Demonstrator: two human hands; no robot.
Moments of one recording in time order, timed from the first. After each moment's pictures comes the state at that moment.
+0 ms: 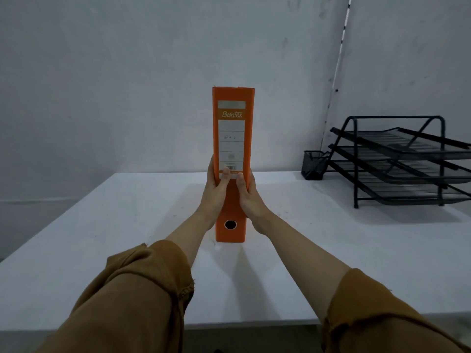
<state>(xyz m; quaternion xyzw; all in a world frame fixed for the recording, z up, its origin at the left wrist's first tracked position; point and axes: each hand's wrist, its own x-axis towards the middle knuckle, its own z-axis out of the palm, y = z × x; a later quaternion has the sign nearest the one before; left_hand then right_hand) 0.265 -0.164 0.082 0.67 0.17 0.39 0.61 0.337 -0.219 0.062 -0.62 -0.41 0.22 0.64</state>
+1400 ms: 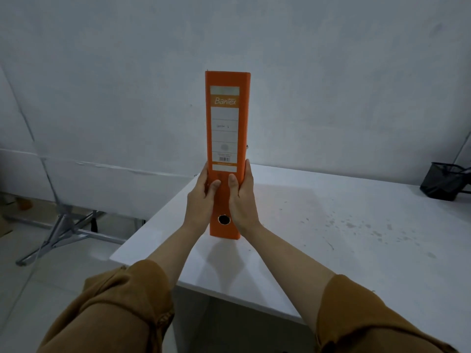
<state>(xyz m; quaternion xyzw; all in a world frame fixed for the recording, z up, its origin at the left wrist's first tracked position) 0.034 -0.011 0.043 0.70 0.32 0.49 0.40 0.112 -0.047 0.040 -0.57 -0.49 0.14 0.65</state>
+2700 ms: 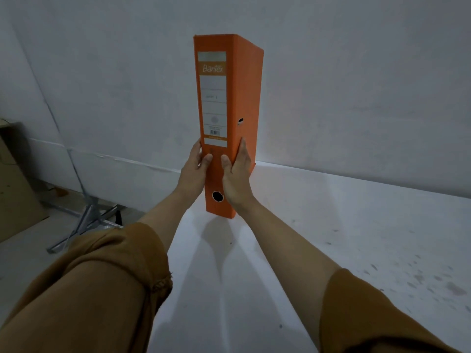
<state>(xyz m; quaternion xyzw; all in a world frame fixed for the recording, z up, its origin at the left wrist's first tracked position) 0.057 0.150 0.060 0.69 0.34 0.48 0.42 0.143 0.123 0.043 -0.57 -0.52 0.18 0.60</state>
